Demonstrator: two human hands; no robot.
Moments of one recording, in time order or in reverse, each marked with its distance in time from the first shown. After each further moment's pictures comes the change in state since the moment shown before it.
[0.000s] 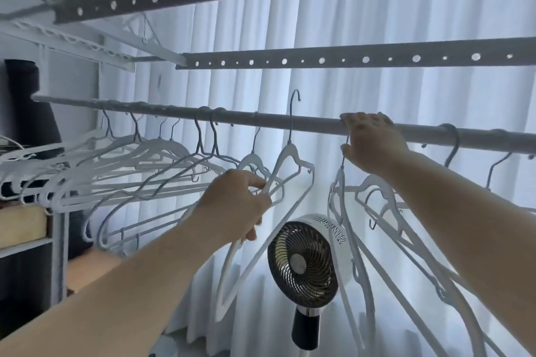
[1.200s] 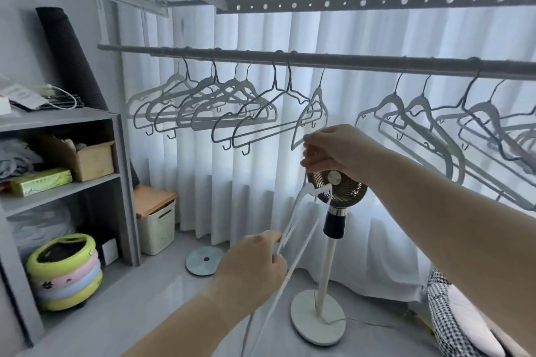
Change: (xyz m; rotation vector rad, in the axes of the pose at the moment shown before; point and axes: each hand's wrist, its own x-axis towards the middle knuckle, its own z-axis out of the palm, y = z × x) left_hand -0.252 -0.096 -0.118 0.333 -0.329 -0.126; right_hand -0.183 -0.234 -0.070 1.390 -0.461 0.444
